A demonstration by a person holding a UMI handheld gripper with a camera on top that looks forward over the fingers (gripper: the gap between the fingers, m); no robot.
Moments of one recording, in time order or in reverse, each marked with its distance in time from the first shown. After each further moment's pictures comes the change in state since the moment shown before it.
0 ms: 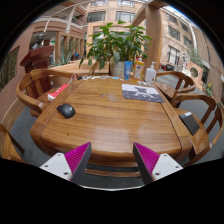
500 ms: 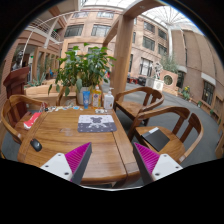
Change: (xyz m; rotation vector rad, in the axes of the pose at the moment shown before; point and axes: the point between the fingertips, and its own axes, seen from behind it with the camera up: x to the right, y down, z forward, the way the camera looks) arm 0.186 -0.124 -0.092 0.184 0.277 0.098
